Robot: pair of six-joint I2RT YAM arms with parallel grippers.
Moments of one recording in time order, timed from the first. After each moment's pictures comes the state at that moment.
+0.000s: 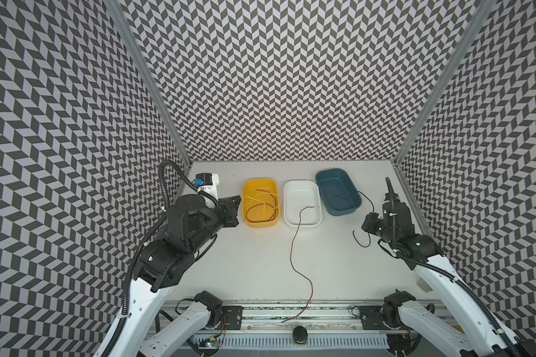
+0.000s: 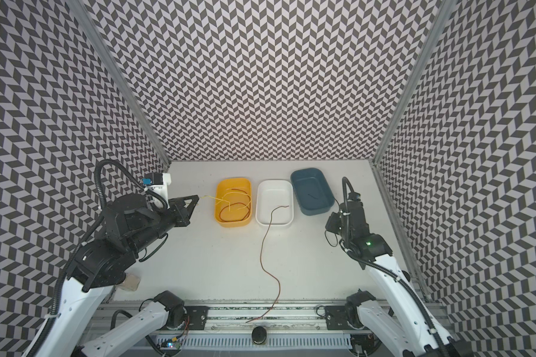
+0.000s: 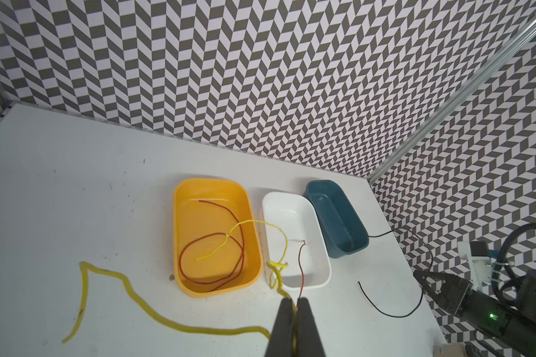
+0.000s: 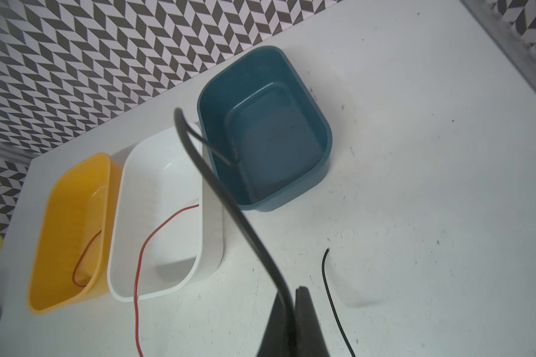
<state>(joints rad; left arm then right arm) -0.44 0.79 1.21 -0.70 0.06 -0.47 0.22 0.88 0.73 -0.46 0.13 0.62</state>
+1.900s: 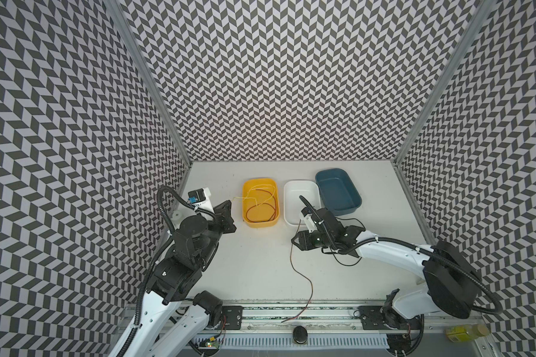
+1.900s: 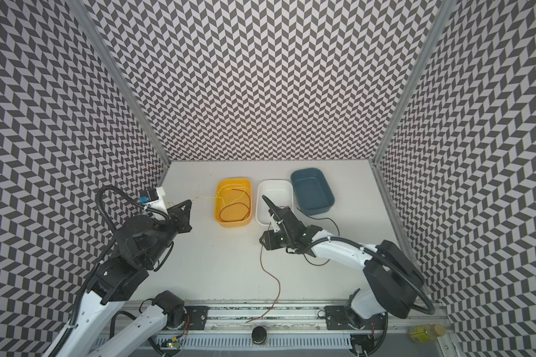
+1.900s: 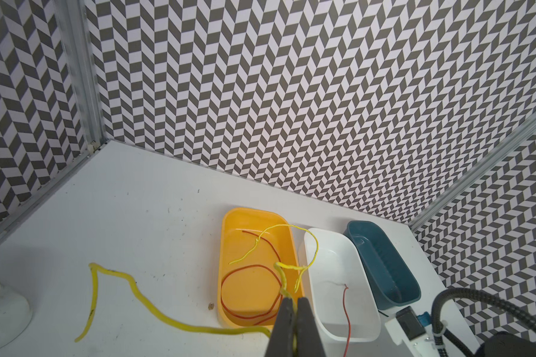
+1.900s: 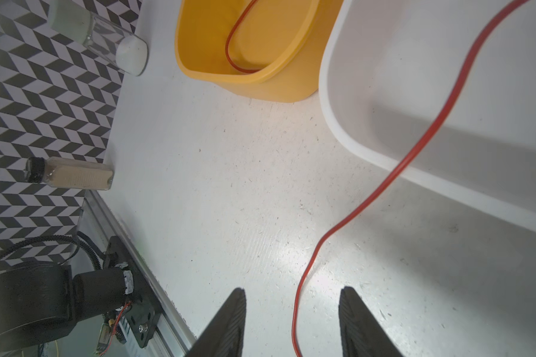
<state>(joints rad) -0.45 0.60 0.89 -0.43 -0.18 -0.45 0.75 1.50 0.84 -0.05 -0.20 0.65</state>
